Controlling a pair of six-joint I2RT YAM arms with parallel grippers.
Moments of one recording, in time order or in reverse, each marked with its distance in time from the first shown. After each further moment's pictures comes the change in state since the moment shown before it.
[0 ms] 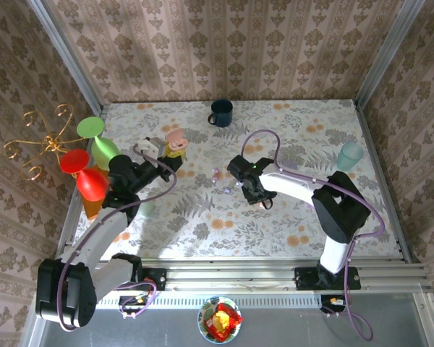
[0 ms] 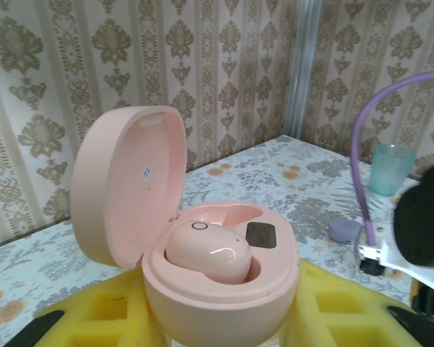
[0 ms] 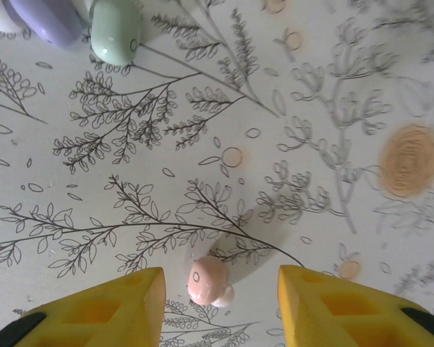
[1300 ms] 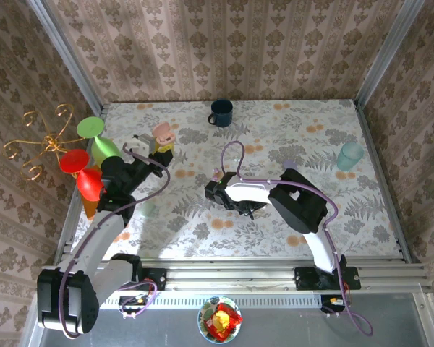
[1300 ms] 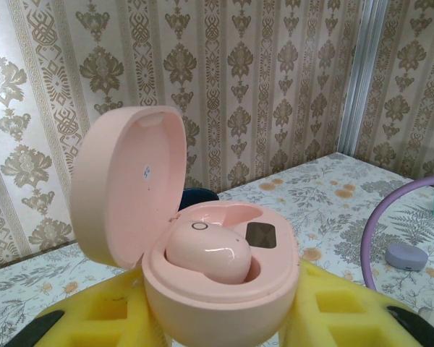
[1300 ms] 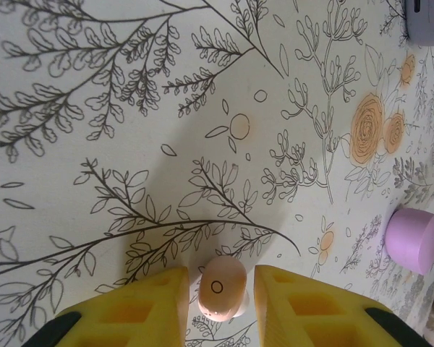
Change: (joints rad) left arm 0.048 -0.054 0.001 -0.007 -0.097 -0.001; right arm 0.160 0.320 0.174 -0.264 0.274 0.233
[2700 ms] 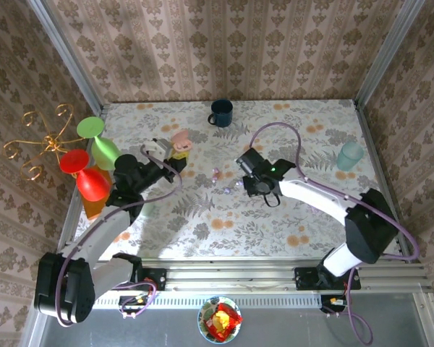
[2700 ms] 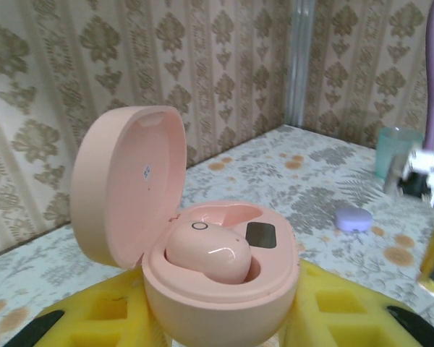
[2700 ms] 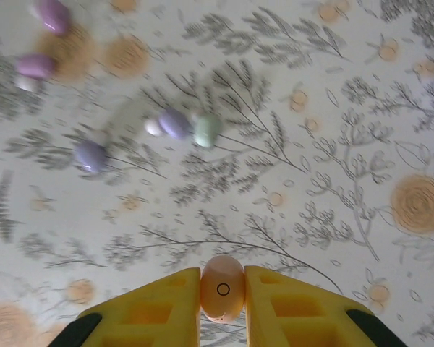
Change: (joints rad) left arm -0.117 0.101 0.000 0.023 0.071 0.077; right arm -0.201 -0.579 -0.266 0.456 -0.421 -0.248
